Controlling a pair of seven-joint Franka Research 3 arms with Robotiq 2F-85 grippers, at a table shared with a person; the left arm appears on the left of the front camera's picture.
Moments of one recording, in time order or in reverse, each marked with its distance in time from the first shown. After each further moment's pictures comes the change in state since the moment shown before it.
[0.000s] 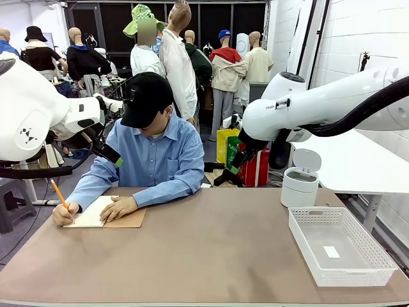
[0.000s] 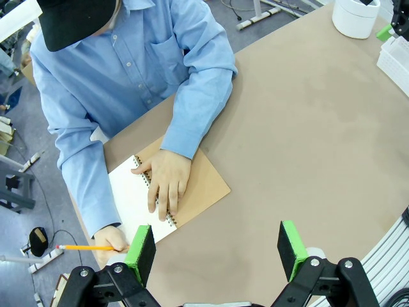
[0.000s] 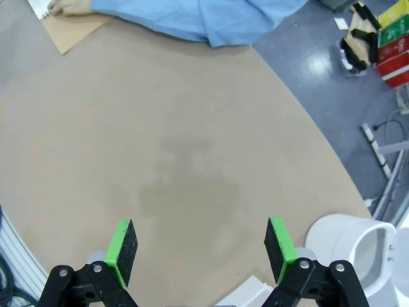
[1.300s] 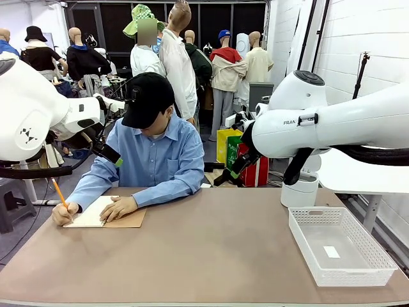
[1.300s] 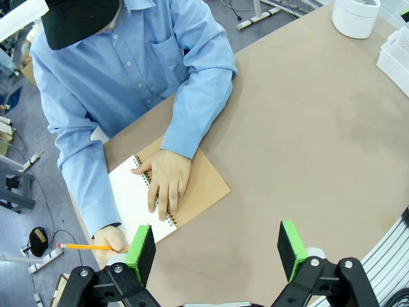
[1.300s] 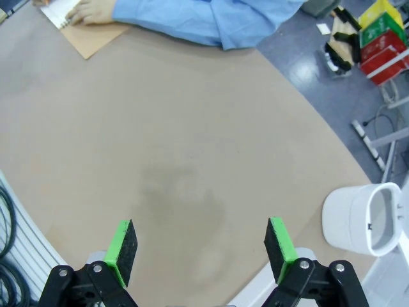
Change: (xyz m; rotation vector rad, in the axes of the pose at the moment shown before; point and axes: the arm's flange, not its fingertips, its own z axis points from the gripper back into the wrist) left arm 0.000 0.000 0.000 0.000 0.000 0.000; right arm -0.041 0.070 0.048 -0.068 -0.076 -0.055
